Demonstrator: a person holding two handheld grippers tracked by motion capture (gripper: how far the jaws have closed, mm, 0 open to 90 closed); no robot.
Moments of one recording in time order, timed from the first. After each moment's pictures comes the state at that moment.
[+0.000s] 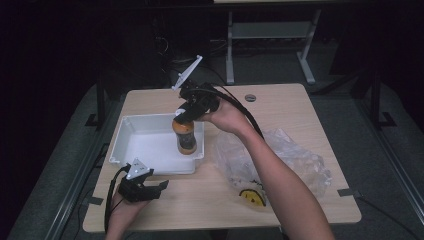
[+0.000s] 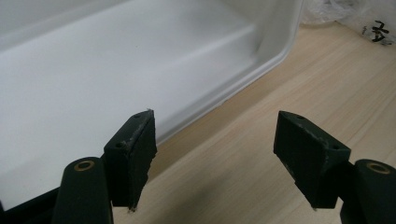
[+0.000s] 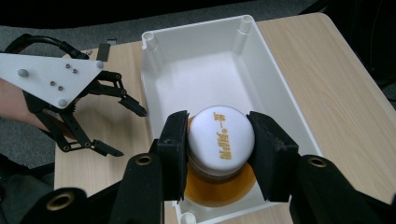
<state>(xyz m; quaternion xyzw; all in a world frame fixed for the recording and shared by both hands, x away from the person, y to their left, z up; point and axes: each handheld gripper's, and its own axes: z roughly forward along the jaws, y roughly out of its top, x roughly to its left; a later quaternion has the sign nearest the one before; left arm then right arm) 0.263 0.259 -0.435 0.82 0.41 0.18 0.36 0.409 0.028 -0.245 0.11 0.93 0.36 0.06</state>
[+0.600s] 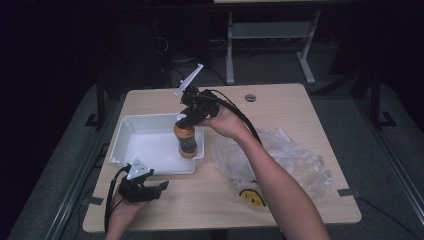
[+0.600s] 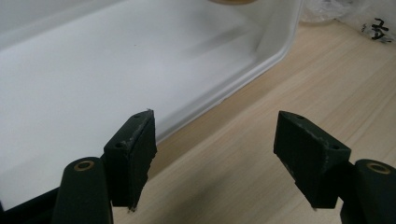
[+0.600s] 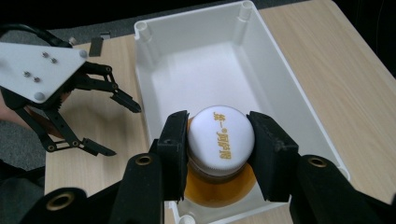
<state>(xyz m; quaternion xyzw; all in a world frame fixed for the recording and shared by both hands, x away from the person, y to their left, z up) 0.263 0.258 -0.436 0.82 0.41 0.18 0.36 0.414 0.030 -0.270 0.13 0.93 0.35 0.05</state>
